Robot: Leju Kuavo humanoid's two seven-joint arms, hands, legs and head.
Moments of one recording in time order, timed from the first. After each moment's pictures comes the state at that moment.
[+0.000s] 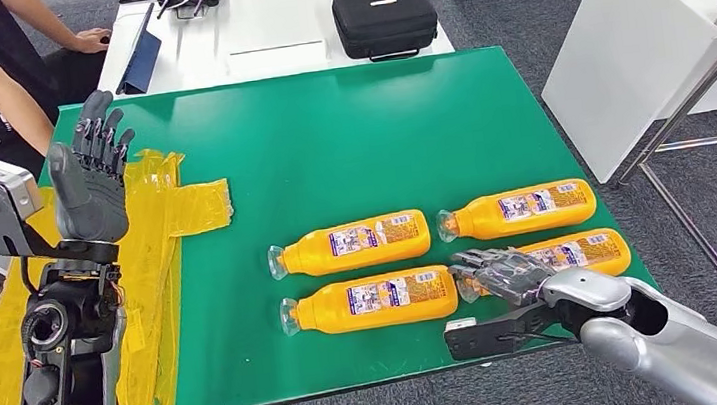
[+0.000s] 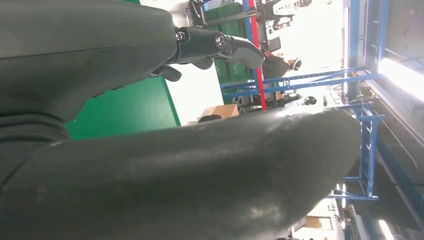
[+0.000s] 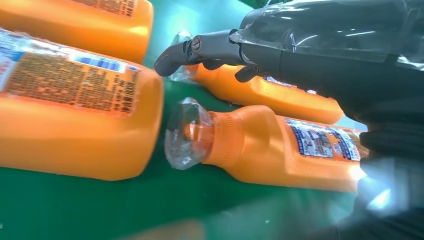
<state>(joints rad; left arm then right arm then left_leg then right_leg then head) -0.44 -0.05 -0.08 -1.51 -0.03 -0.13 -0.16 -0.34 -0.79 0.87 -1.77 0.48 0.30 0.28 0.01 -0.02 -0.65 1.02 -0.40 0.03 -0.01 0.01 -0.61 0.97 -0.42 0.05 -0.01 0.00</state>
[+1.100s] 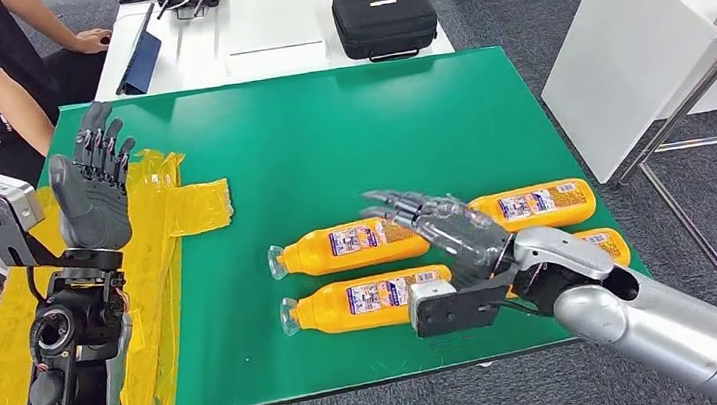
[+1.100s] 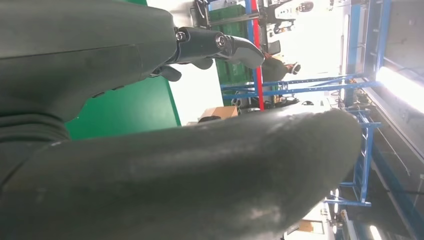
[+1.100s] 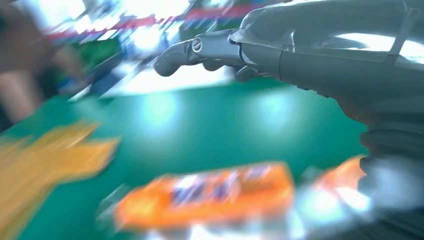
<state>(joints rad) -0.42 -0.05 -0.08 -1.48 0.00 -0.10 -0.22 -0.56 -0.70 0.96 -1.88 0.26 -0.05 0.12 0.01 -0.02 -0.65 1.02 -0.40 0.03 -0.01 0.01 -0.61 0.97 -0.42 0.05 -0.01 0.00</state>
